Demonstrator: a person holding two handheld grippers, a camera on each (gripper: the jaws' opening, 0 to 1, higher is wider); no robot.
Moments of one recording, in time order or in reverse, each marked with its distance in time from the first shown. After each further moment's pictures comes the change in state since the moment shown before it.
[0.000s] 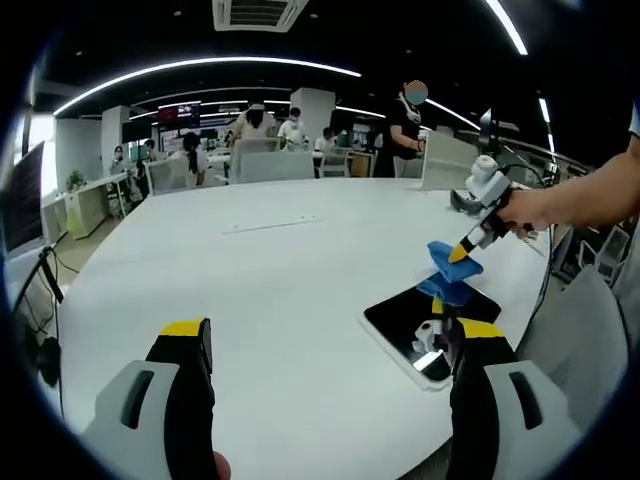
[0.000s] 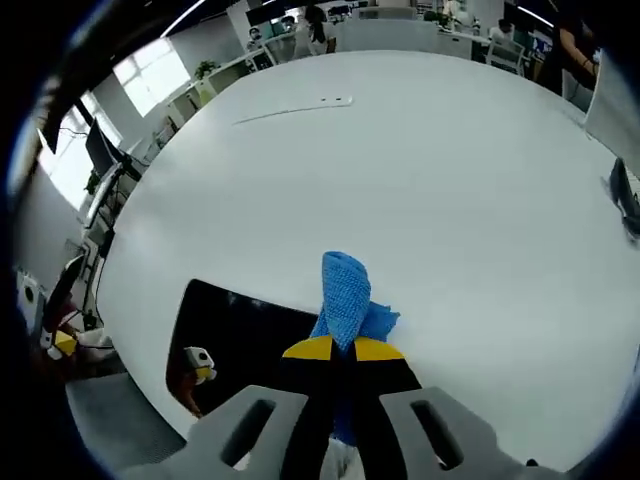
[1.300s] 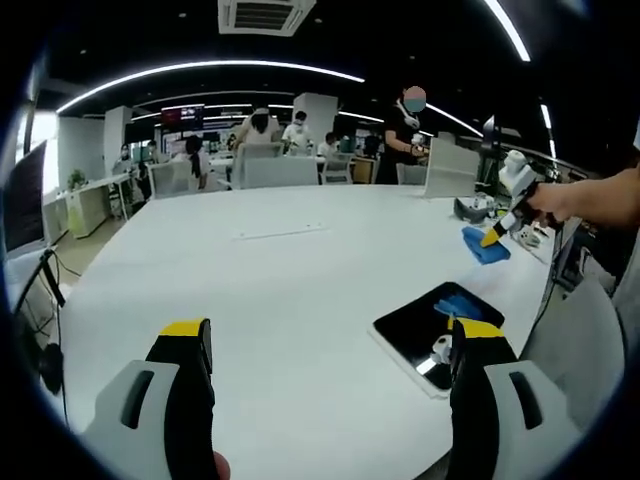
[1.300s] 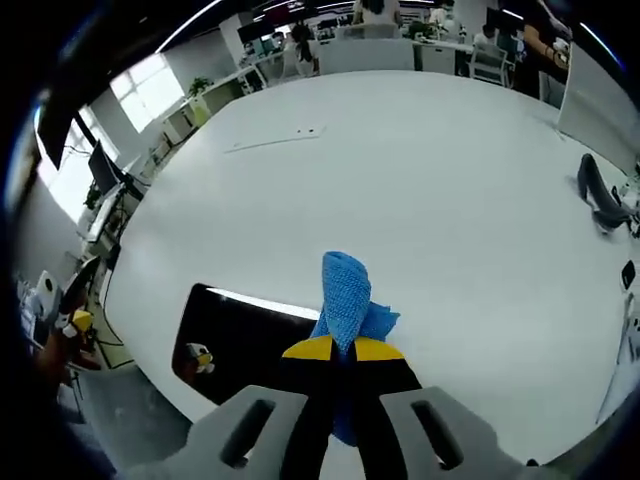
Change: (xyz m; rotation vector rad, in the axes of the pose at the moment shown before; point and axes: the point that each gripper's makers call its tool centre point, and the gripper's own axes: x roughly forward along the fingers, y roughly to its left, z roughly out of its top) left arm 0.001 0.014 0.014 -0.013 -0.019 0.001; right arm -0.056 -0.042 -0.001 0.030 -0.044 -0.018
